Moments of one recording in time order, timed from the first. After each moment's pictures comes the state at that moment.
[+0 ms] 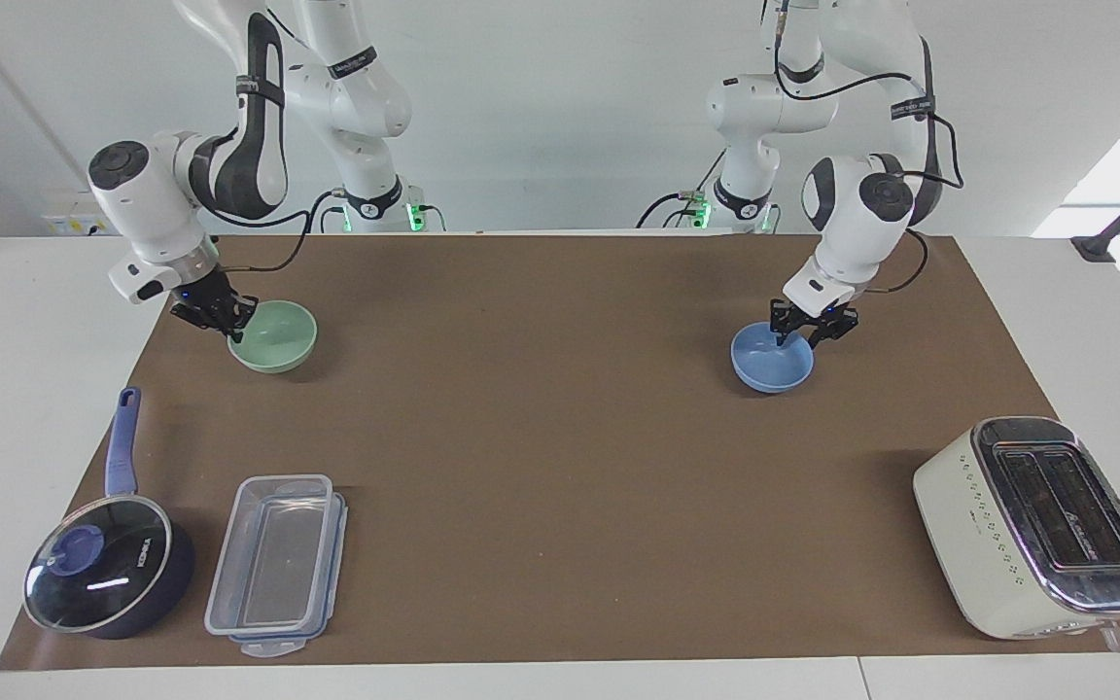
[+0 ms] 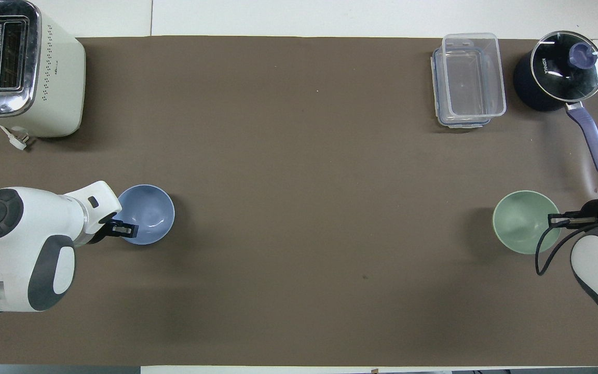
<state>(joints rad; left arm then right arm) -0.05 -0.12 -0.06 -2.47 0.00 2.33 0.14 -0.34 -0.14 0.06 -2.36 -0.02 2.23 -0.27</state>
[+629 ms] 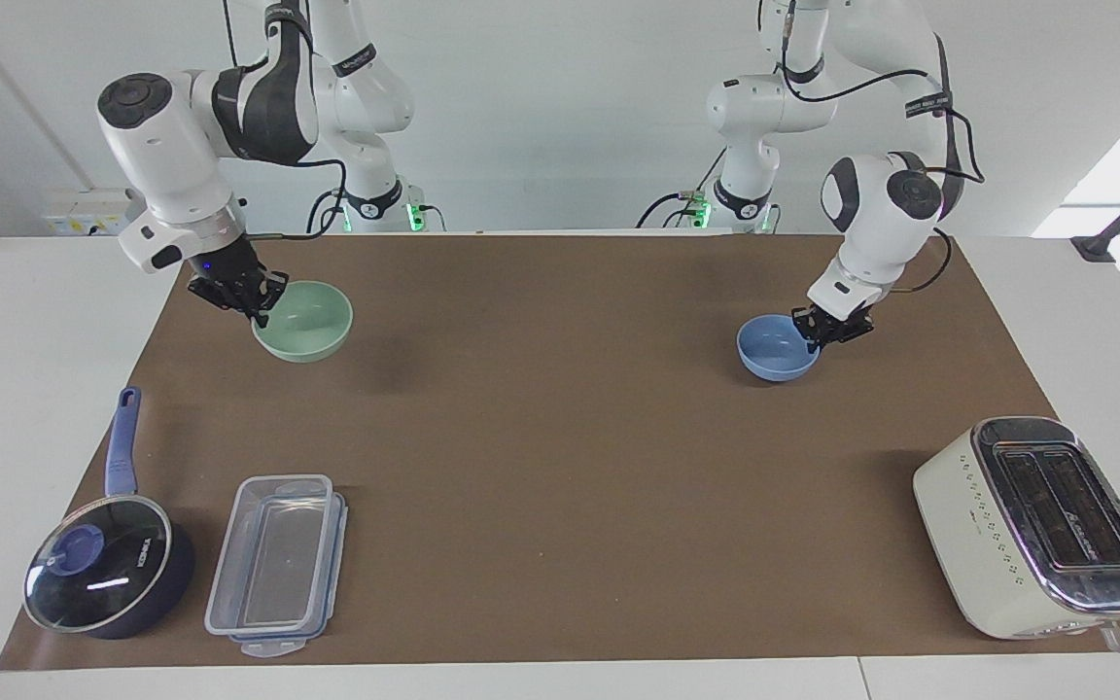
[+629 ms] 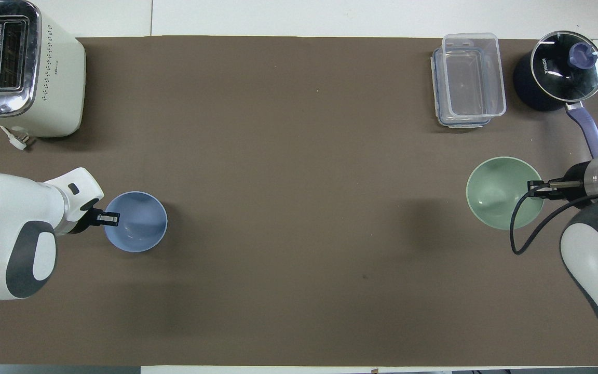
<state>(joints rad) -0.01 -0.07 -0.06 -2.33 0.00 2.21 0.12 -0.12 -0.17 0.06 -2.11 -0.02 1.97 0.00</state>
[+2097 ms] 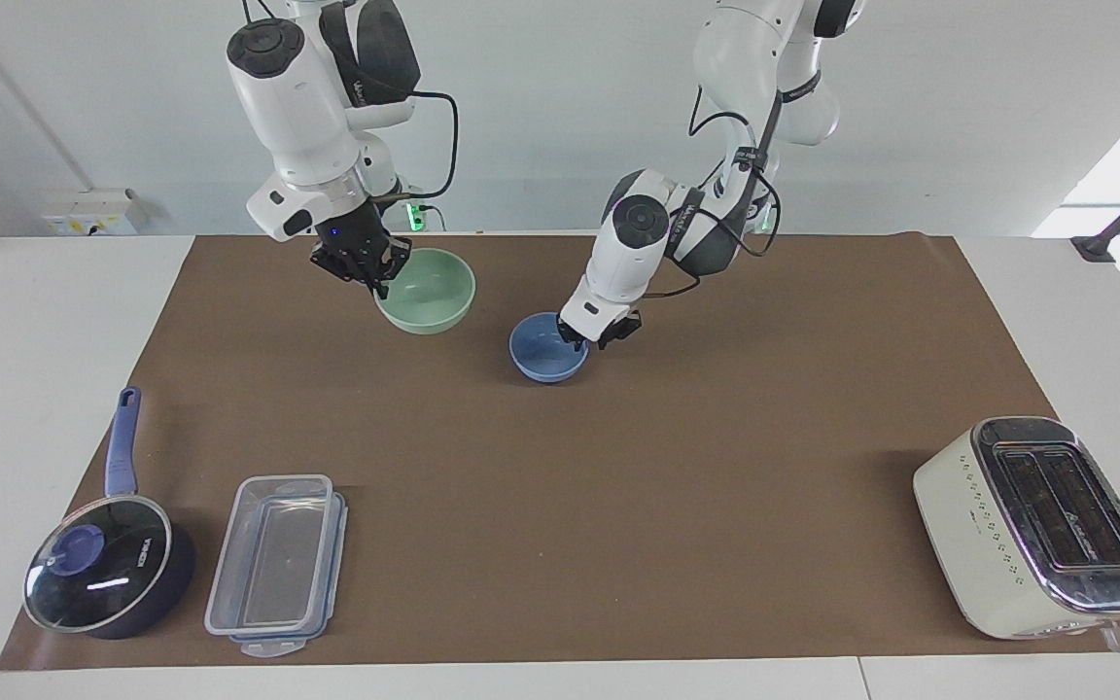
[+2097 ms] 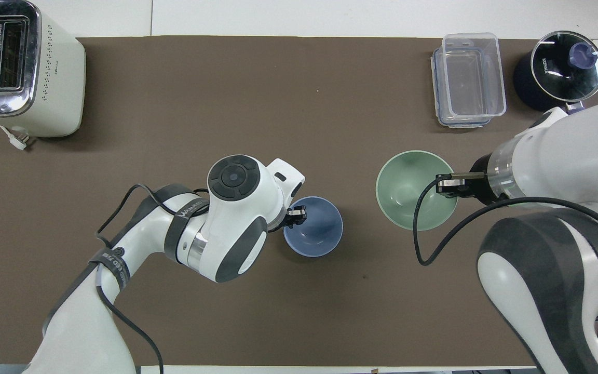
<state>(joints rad) -0.61 0.23 -0.06 -1.95 -0.22 2.11 -0.60 0.17 -0.12 0.07 -1.94 0.08 1.84 0.27</state>
